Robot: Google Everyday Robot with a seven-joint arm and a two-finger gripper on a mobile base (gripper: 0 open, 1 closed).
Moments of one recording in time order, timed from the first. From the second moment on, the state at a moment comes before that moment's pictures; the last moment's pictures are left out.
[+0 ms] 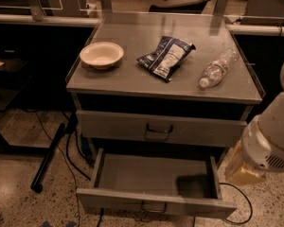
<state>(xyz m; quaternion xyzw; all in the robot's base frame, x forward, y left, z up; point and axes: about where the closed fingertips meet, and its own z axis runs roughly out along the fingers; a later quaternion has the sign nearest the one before) 0.343 -0.207 0.805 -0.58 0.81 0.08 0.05</state>
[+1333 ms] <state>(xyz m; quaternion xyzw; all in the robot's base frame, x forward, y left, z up) 0.285 -0.211 0.638 -0.54 0.82 0.16 -0.02</state>
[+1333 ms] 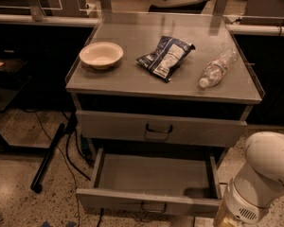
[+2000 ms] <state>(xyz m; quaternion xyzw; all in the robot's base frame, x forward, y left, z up) 0.296 -0.218 0.534 -0.49 0.85 0.18 -0.03</state>
